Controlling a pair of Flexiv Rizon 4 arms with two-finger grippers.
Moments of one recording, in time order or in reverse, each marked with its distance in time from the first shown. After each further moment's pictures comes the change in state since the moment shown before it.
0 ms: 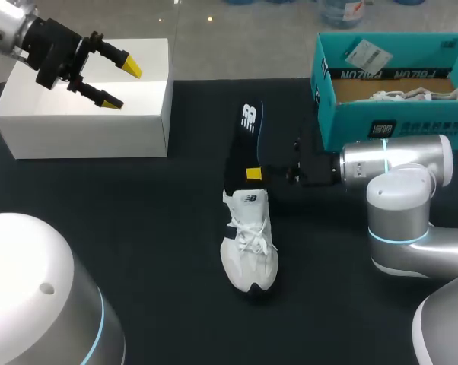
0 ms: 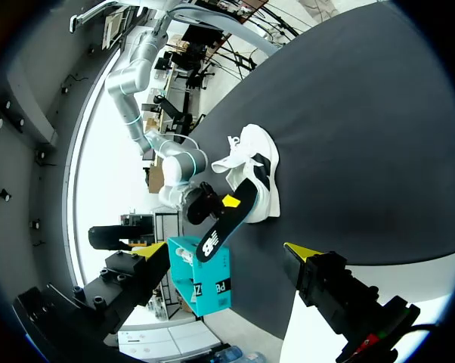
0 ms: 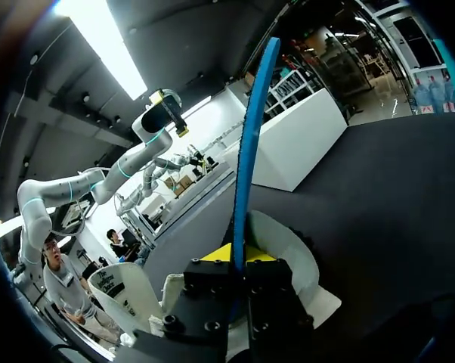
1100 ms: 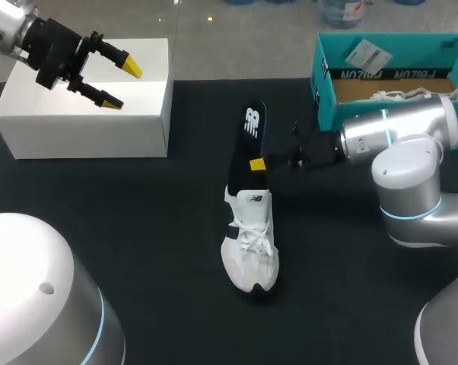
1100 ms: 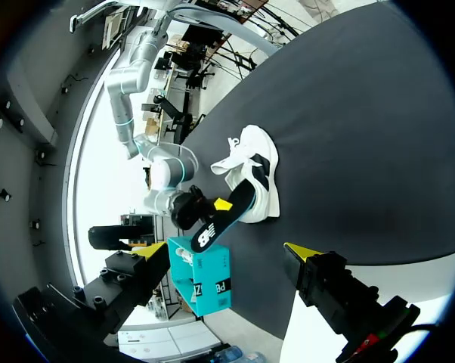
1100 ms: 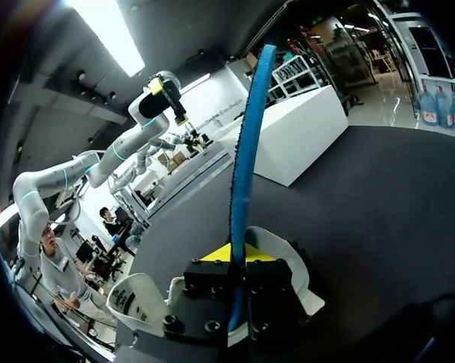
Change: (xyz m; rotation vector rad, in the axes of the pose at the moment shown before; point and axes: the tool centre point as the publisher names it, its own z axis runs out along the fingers) left arm 0.000 0.000 0.000 0.000 0.000 0.000; right arm 0.003 0.018 -0.013 0.152 -0.047 -0.054
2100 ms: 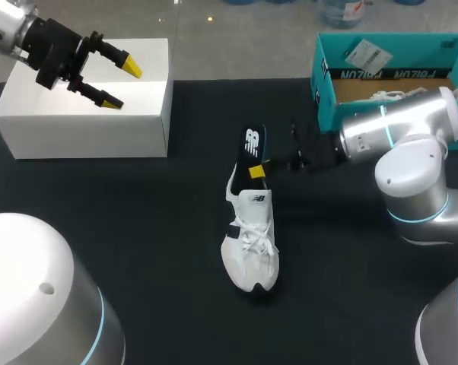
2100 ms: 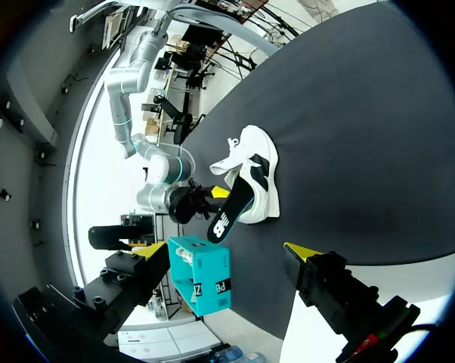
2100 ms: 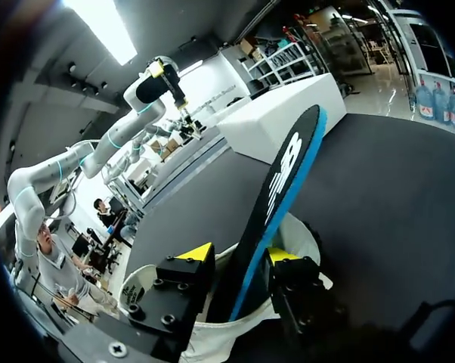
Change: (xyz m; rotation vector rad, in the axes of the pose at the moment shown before) left arm 0.000 0.000 0.000 0.000 0.000 0.000; right arm 0.013 -0.010 -0.006 0.076 -0.048 0.001
